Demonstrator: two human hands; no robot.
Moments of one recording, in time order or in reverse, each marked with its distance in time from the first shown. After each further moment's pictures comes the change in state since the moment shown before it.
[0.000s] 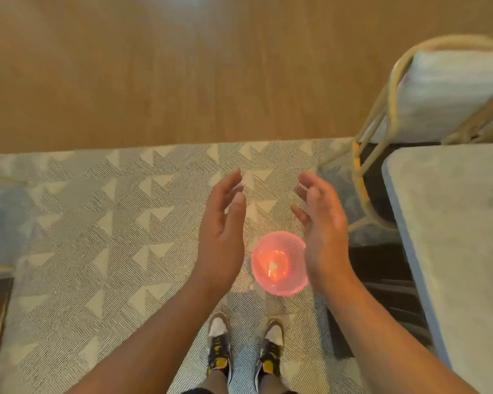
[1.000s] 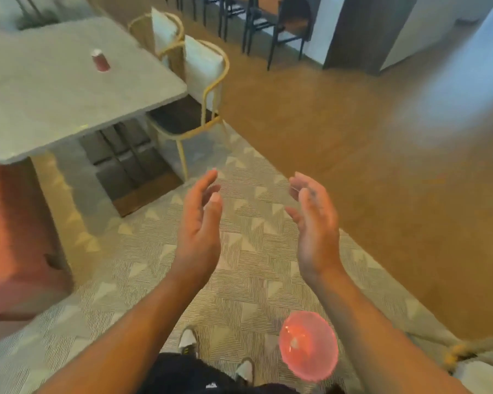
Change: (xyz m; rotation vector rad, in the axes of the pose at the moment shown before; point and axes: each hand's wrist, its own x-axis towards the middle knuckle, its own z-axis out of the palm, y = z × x) left_hand -0.239 0.182 -0.095 0.047 1.047 0.218; right_hand -0.143 -0.184 0.109 0.012 -1.036 -0.136
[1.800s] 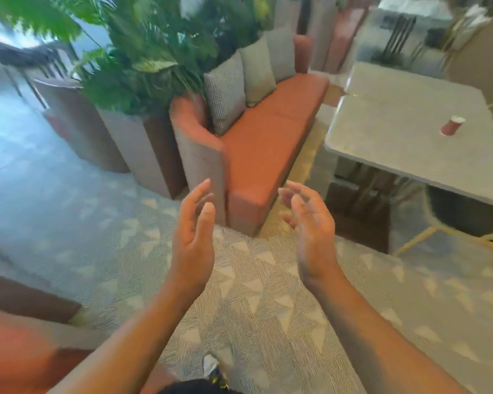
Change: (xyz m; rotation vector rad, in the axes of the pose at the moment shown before) left_hand -0.221 0.032 -0.450 0.141 1.163 0.056; right_hand -0.235 0.019 0.470 0.079 -1.128 0.080
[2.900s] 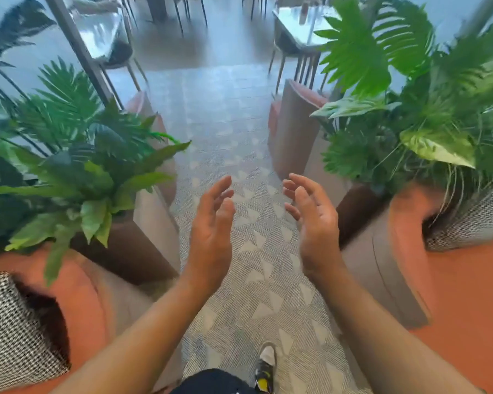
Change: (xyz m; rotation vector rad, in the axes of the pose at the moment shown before) left_hand 0.336 -0.053 -0.333 0.132 0.863 0.011; right_hand 0.280 0.098 0.556 0.161 -0.868 0.145
